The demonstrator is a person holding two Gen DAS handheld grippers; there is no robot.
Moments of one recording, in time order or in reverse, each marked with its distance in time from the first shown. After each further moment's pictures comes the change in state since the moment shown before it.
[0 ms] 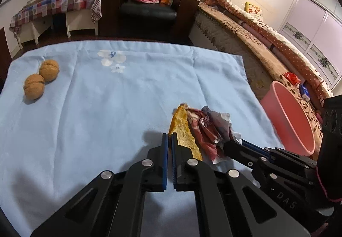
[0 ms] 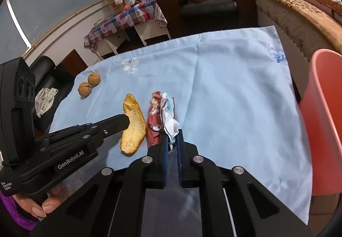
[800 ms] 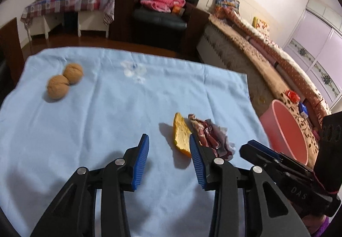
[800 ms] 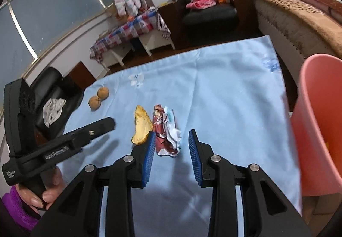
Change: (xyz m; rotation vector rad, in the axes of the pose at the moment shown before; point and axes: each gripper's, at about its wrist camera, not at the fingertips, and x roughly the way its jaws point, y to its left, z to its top) left arm -0.025 0.024 0.004 -0.083 -0.039 0.008; right arm -0.017 -0.006 0.007 0.023 -0.041 0.047
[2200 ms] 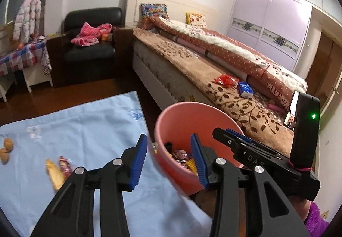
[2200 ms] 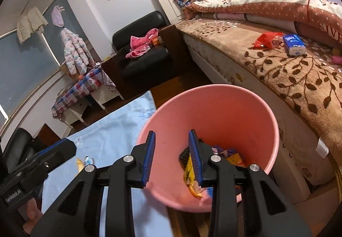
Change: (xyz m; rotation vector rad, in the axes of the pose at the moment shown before) left arm -0.040 -0.233 -0.003 0.357 -0.130 -0.199; right arm -0.150 -0.147 -0.006 0.257 -0.315 -0.248
